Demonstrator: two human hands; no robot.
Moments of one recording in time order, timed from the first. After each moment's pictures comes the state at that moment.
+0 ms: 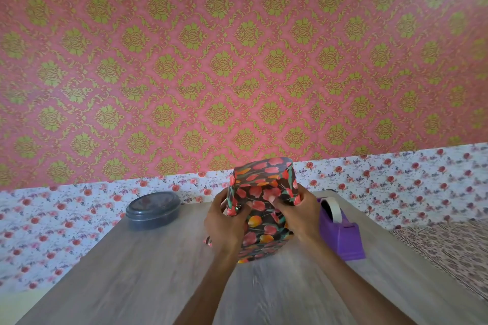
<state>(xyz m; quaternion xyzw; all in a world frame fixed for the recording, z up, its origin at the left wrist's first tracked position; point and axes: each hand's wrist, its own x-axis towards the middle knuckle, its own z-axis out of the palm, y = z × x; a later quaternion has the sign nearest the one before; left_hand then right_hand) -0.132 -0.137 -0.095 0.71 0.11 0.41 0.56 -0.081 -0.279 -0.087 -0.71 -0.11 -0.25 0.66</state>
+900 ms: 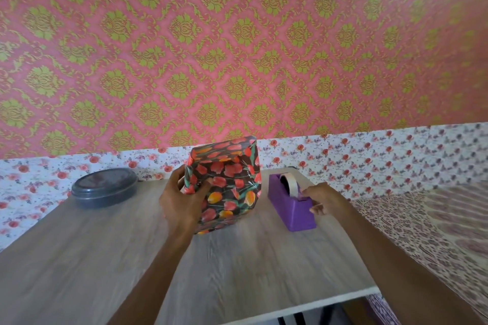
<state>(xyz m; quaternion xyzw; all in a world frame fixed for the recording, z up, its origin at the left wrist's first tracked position) -0.129 -0.146 -0.102 0.70 0.09 0.42 0.57 -0.005 -0.427 -0.106 -0.83 0.17 0.07 0.53</state>
